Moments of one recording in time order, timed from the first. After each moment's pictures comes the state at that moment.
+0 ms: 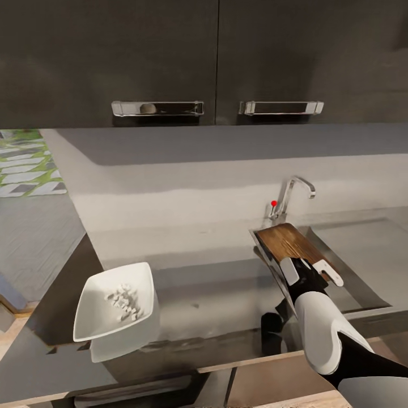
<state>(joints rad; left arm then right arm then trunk) -0.25 -0.05 -0.14 0.07 0.23 -0.34 0.10 -0.98 0.08 -0.56 -0.53 -0.19 -0.05 -0.82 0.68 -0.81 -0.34</state>
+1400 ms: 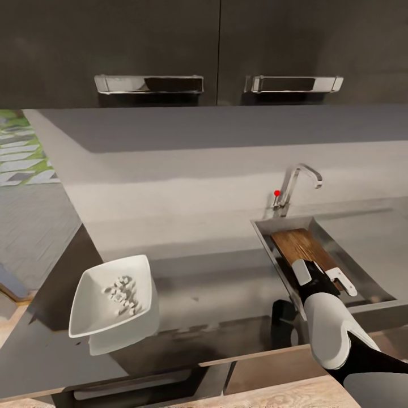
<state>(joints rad) -0.25 -0.05 -0.14 0.07 0.23 -0.34 0.10 -0.98 0.03 -0.67 -0.53 -0.20 -0.05 -0.83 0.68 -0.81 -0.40</state>
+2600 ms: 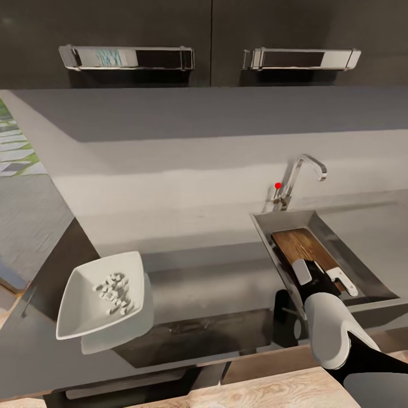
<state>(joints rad) -0.25 -0.05 -0.14 0.07 0.23 -0.34 0.10 -0.98 0.03 -0.67 -0.54 -0.20 -0.05 -0.84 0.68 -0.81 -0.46</state>
